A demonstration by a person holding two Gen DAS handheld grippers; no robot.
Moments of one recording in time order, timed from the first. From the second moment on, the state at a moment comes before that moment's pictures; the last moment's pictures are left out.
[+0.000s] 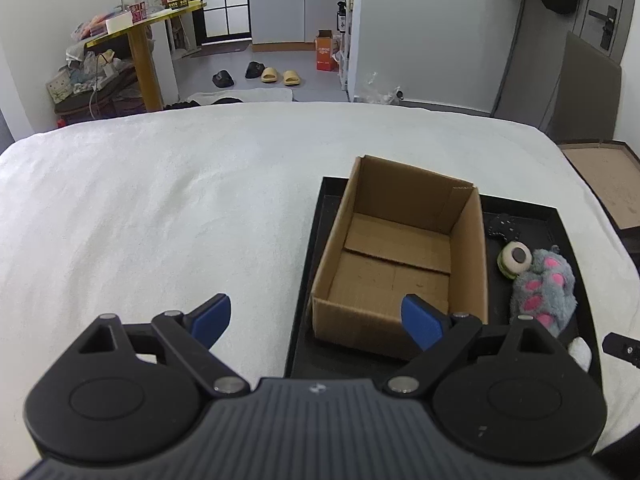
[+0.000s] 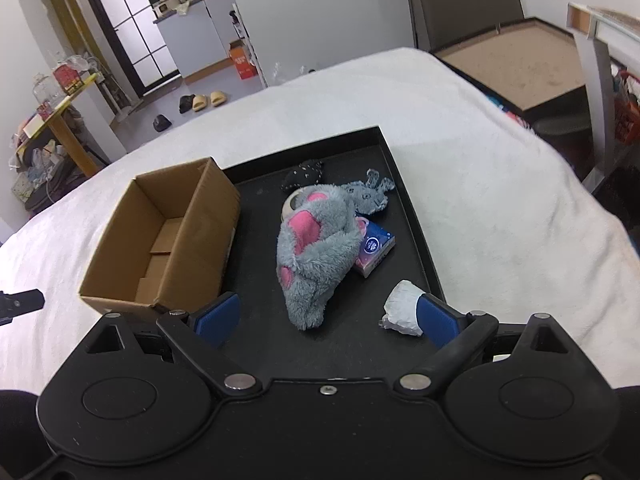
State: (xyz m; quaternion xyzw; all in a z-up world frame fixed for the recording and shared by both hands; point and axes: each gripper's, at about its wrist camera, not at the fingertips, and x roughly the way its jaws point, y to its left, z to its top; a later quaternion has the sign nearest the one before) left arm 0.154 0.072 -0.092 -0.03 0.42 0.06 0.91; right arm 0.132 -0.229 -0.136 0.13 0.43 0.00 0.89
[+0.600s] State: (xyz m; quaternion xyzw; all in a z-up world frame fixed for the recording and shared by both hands) left arm 0.210 0.070 -0.144 -0.03 0.48 0.10 0.87; right arm 0.199 -0.207 -0.192 0.10 0.46 0.01 0.88
